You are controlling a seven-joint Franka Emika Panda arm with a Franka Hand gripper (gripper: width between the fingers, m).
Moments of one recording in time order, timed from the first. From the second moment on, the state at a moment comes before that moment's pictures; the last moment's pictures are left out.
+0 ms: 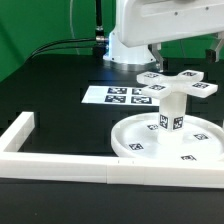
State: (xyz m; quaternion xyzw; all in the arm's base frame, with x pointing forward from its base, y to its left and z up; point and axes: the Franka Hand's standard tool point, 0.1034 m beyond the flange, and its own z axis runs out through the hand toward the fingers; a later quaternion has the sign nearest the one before) arm 0.563 0.052 0.135 -0.98 -0.18 -0.01 0.06
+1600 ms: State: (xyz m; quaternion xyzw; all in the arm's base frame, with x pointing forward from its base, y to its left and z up) arm 0.562 0.042 0.125 -0.68 -0.74 0.00 0.00
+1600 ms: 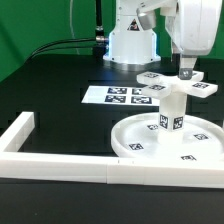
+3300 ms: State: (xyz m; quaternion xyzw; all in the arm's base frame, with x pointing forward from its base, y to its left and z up) arm 0.562 0.033 0.102 -0.68 -0.73 0.02 0.01
